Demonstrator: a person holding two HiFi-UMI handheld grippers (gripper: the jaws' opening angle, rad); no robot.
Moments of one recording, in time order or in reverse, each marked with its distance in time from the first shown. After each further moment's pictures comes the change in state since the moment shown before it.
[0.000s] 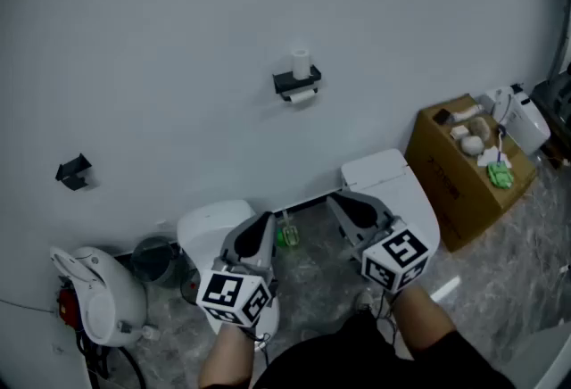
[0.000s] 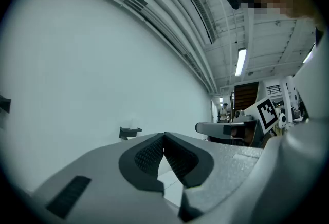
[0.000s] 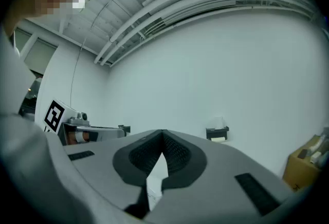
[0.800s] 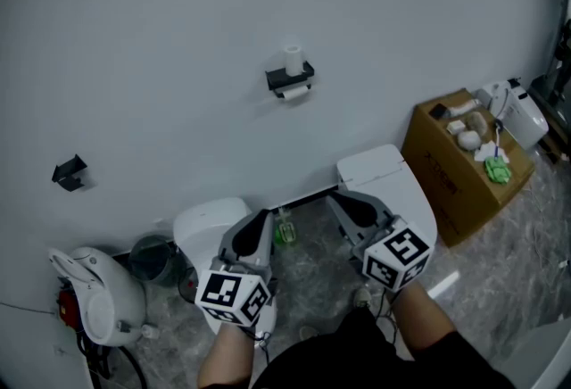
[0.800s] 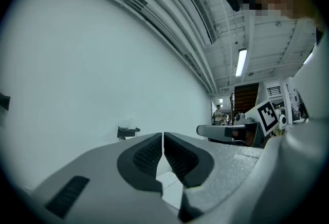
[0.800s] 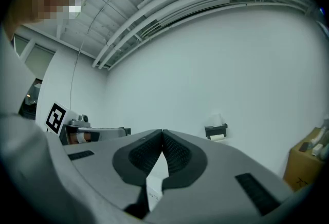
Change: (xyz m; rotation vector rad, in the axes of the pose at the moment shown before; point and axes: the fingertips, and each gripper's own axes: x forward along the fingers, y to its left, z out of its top) left arm 0.011 -0.012 -0.002 -0.014 0.000 0.001; right arm -0.012 -0.014 -0.005 0.052 -0.013 0.003
